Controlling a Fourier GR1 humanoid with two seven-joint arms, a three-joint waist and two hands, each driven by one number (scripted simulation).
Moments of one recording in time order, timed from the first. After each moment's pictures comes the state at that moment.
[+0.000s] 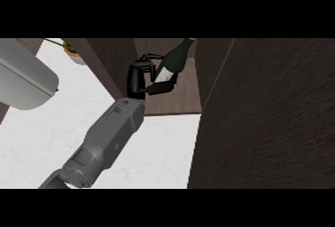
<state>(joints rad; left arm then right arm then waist) -0.96 0.00 -0.27 -0.33 0.58 0.47 -0.74 -0.59 -0.24 -0.05 -2.42 -0.18 -0.10 0.96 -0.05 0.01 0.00</state>
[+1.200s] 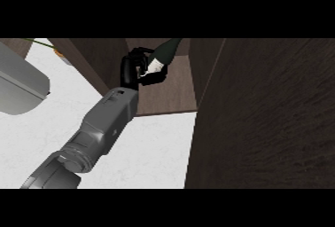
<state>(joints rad) -1.14 0.02 -0.22 -0.04 0.53 0.58 -0.72 -0.63 -0.21 -0.02 -2.40 -0.19 -0.09 0.94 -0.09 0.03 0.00</state>
